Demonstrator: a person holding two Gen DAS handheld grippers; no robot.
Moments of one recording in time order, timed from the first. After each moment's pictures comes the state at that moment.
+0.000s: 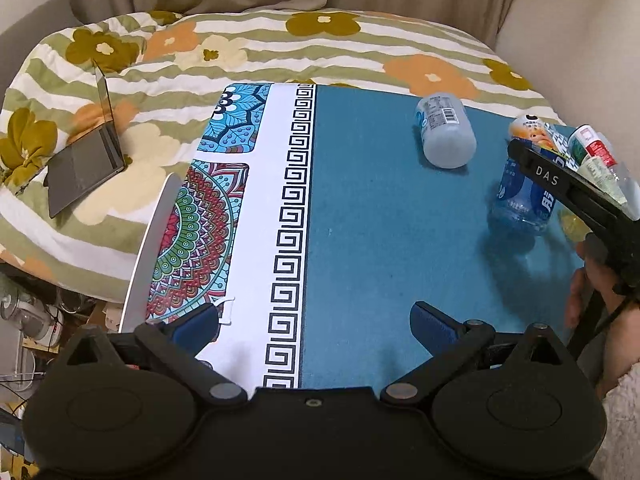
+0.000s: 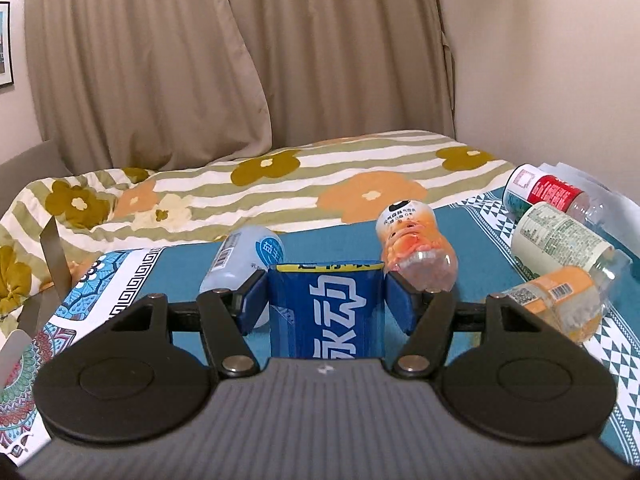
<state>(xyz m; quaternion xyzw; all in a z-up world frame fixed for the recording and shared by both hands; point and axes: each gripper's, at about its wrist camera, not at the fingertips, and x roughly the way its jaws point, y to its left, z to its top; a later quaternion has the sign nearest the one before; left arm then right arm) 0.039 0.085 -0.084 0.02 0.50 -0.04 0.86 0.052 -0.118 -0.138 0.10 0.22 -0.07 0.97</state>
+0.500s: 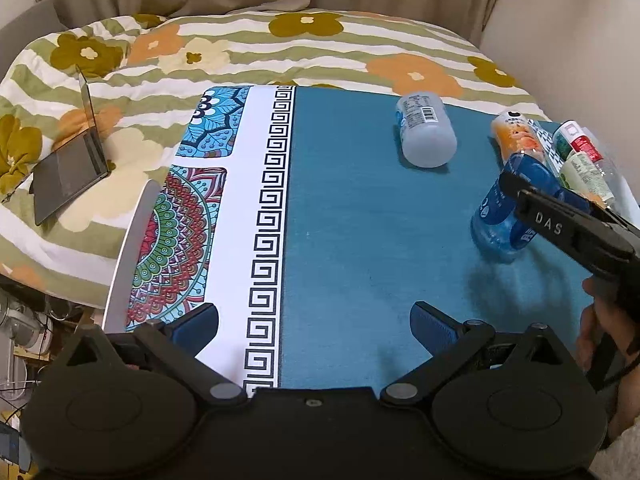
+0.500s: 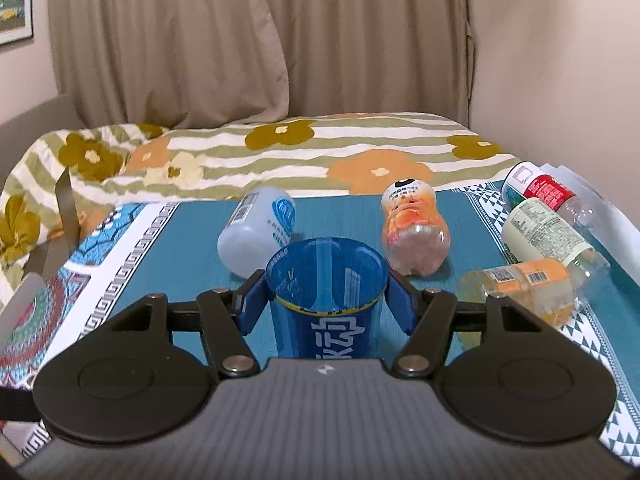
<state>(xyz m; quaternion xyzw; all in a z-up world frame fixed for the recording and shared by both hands) 0.041 0.075 -0.084 0.02 0.50 -0.06 0.86 0.023 -0.107 -0.126 0.05 0.27 -0.04 0.96</state>
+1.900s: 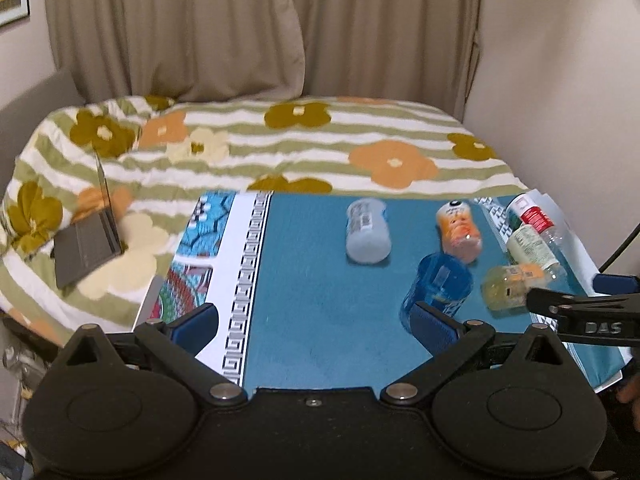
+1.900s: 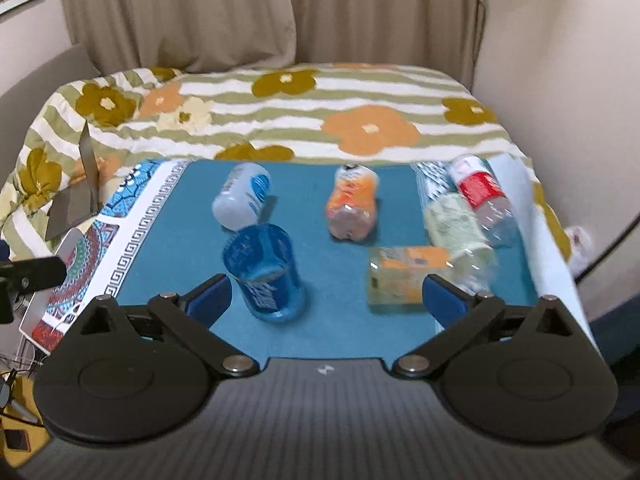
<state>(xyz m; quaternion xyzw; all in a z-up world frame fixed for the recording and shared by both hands) -0.001 0.018 0.004 0.03 0.38 -0.05 0.92 -0.037 -0.177 -0.021 0.04 0.40 -0.02 0.92</state>
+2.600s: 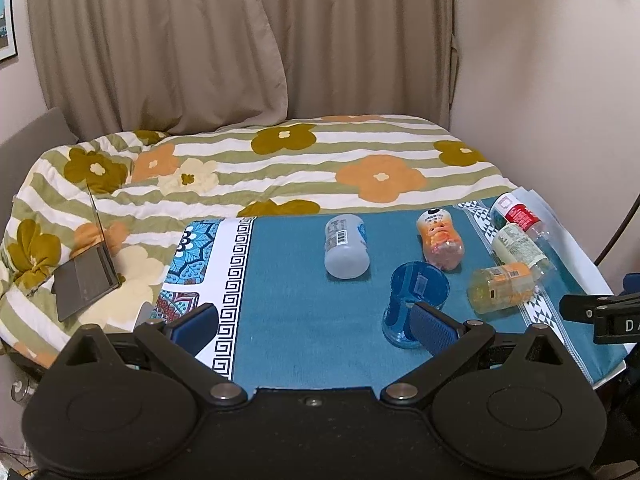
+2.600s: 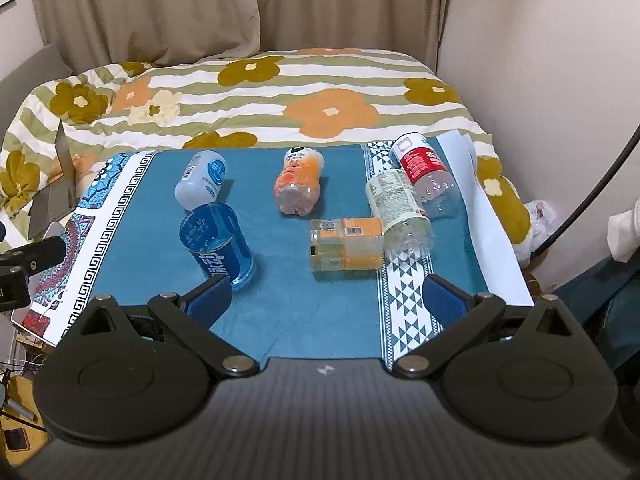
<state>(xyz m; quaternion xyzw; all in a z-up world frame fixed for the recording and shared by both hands) -0.011 -0.009 0.003 0.06 0.35 -0.06 0.93 -0.066 -0.208 -0.009 0.04 0.40 -0.06 0.91</state>
